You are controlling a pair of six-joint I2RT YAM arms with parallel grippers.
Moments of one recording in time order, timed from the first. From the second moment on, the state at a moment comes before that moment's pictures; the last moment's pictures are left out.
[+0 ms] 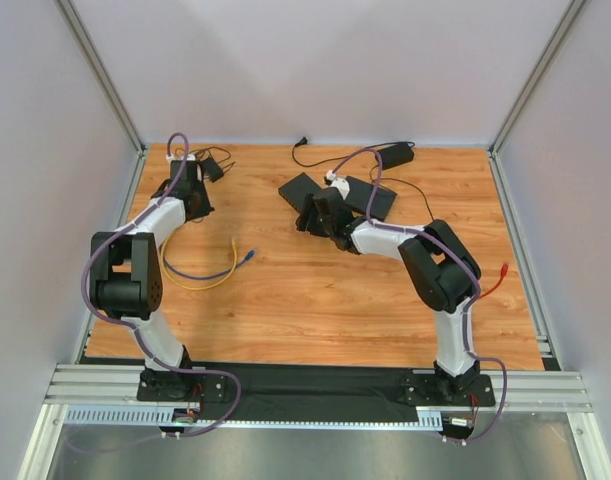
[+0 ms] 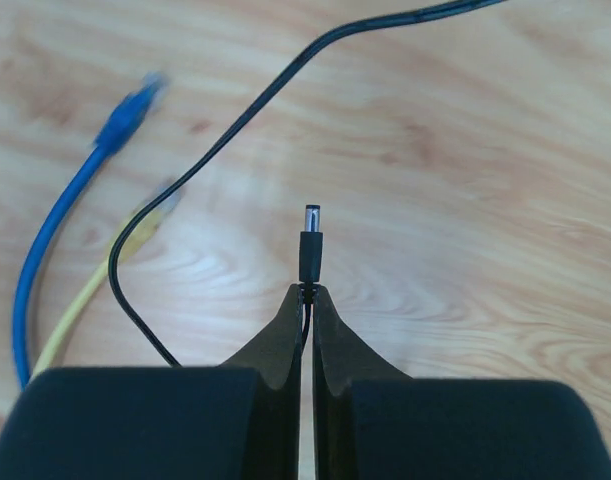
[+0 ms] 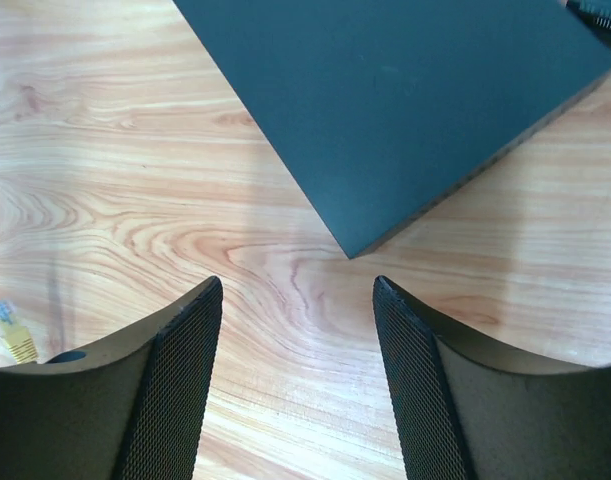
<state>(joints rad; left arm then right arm) -0.06 1.77 1.22 -0.24 -0.10 -0.27 0.64 2.04 1.27 0.13 0.16 0.72</state>
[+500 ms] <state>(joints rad) -0.03 1.73 1.14 -0.22 -0.11 -0.35 0.53 1.99 1.24 0.11 0.10 0.68</state>
